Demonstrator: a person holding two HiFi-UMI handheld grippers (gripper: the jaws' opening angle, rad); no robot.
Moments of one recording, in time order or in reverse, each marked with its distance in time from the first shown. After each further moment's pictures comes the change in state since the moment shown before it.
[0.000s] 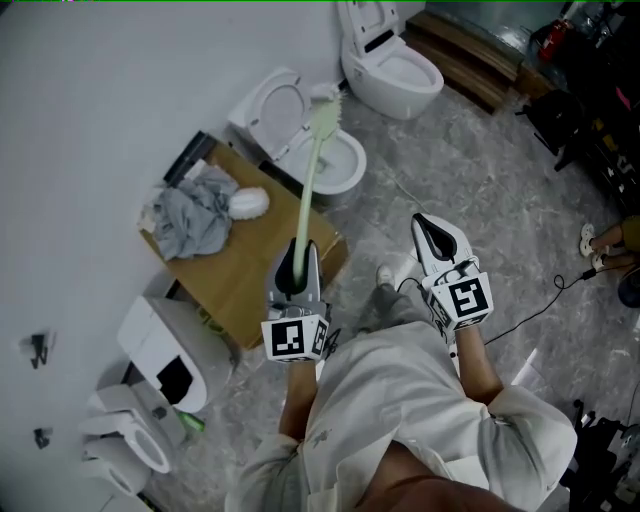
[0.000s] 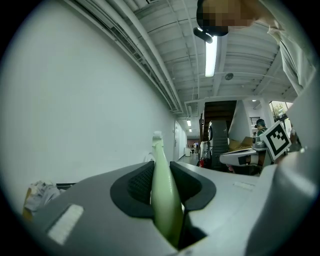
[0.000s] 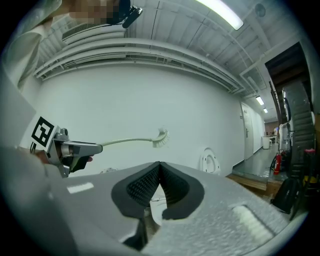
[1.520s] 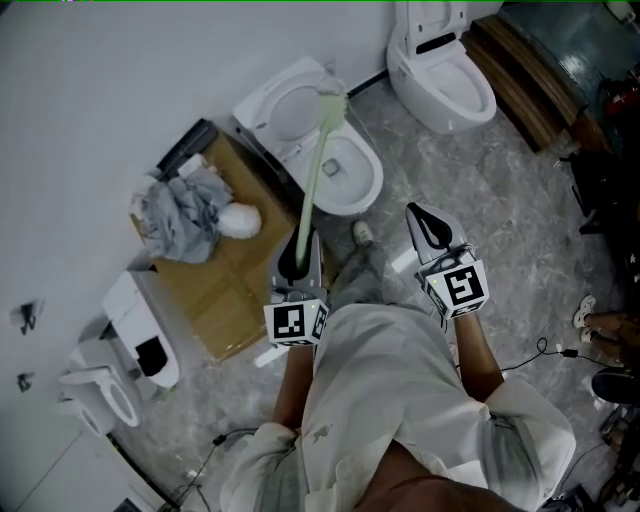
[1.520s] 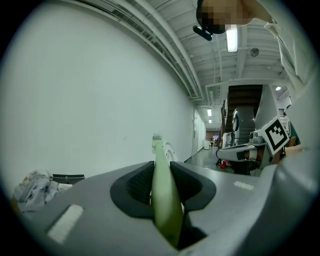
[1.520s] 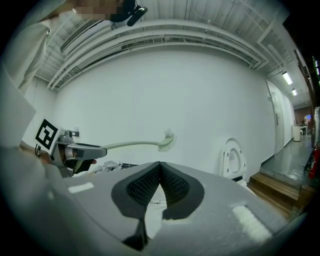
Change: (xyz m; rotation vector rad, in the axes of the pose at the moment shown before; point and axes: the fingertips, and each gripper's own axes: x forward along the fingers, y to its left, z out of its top) left arm 0.227 0.056 -0.076 -0.041 0.094 0.212; right arm 0.234 -0.146 -0.049 -0.003 0.087 0.282
